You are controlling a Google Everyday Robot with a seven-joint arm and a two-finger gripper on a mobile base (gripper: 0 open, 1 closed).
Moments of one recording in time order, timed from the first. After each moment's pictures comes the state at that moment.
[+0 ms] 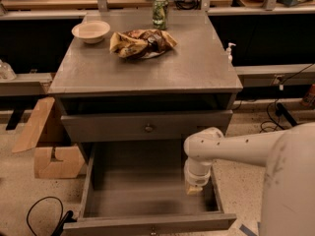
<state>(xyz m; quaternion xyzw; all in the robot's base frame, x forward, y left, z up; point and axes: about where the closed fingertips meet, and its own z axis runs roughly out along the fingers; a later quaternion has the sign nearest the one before) 0.481 -0.136 0.426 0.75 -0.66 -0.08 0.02</state>
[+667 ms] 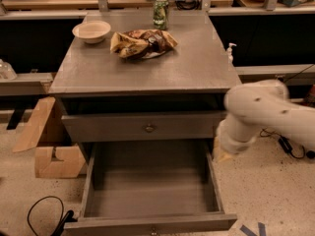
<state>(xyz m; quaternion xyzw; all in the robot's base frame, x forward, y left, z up) 0.496 -0.213 0.639 0.78 -0.63 0.00 -0.04</state>
